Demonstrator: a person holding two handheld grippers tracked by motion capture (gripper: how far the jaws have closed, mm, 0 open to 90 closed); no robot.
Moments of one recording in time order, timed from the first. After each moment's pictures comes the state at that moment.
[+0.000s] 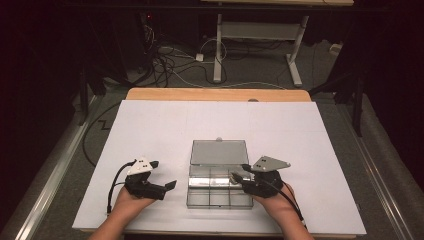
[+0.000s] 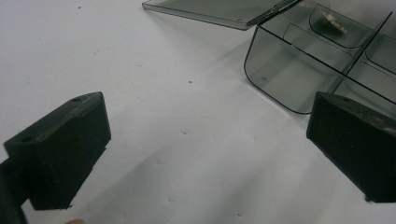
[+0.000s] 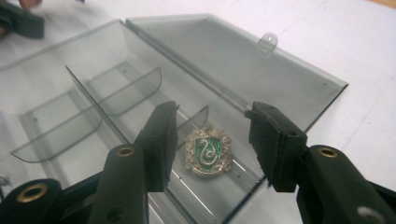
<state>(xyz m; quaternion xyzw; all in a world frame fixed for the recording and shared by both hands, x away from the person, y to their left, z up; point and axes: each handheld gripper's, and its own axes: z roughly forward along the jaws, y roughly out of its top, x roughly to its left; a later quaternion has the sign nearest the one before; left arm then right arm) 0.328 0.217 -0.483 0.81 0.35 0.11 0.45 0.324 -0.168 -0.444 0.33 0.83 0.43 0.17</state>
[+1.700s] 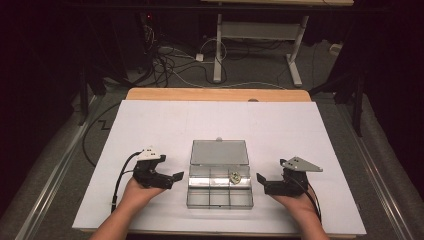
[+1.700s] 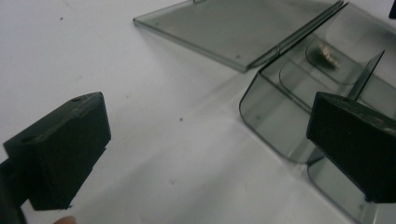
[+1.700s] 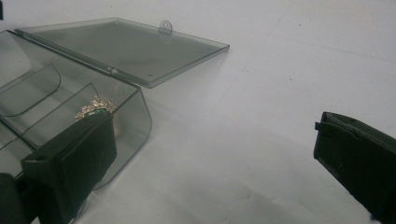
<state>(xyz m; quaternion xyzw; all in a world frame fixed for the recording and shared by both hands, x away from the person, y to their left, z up) 0.359 0.193 -0.468 0.81 0.38 0.07 0.45 0.329 -0.235 -0.465 0.43 0.76 0.44 0.21</state>
